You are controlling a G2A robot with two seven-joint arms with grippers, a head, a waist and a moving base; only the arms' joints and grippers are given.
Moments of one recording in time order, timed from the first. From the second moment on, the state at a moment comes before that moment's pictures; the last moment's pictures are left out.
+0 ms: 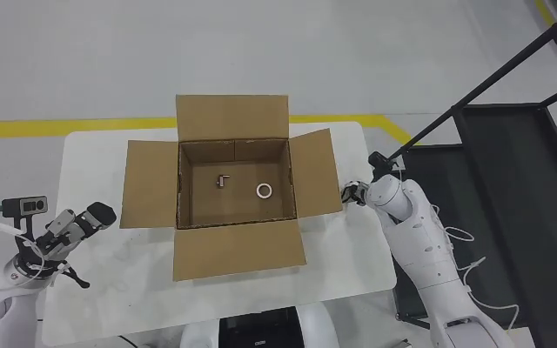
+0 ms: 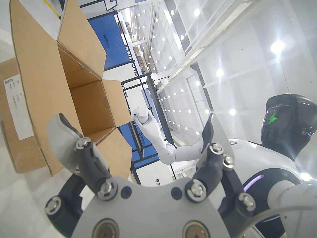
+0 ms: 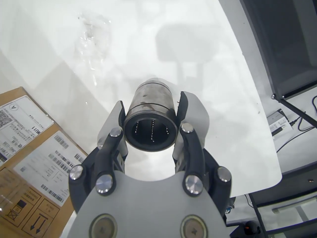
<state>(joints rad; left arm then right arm) 1.64 -0.97 -1.83 -1.47 -0.82 -0.62 -1.20 -1.21 -1.21 1.39 -1.39 -0.73 0.63 0.87</state>
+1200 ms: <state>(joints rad) 1.64 -0.97 -1.83 -1.47 -0.82 -0.62 -1.20 -1.48 -1.19 1.61 -1.99 -0.68 0.75 0.72</state>
